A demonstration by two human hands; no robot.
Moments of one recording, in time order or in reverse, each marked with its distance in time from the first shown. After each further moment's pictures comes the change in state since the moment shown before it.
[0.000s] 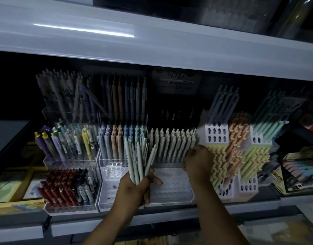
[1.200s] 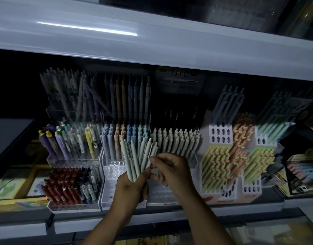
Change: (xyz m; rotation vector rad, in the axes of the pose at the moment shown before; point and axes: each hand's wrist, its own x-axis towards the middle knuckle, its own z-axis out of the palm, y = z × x) left_hand 0.005 -0.004 -0.010 0.030 0.066 0.032; right_hand -0.075 -0.074 -0.024 0.652 -0.635 0.009
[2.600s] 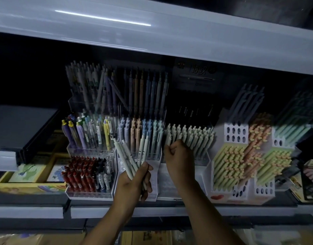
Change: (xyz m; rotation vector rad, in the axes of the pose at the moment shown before) left_hand -0.013 -0.006 -0.030 -0.166 0.047 -0.088; right_hand 0.040 0.037 0.029 -0.658 0.377 -0.242
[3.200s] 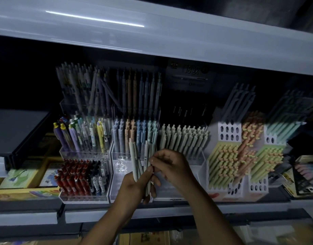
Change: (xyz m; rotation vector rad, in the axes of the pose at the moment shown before) left_hand 0.003 0.001 0.010 0.109 -0.167 -0.072; right_hand -0.018 -0.028 -0.050 0.568 -0.539 0.179
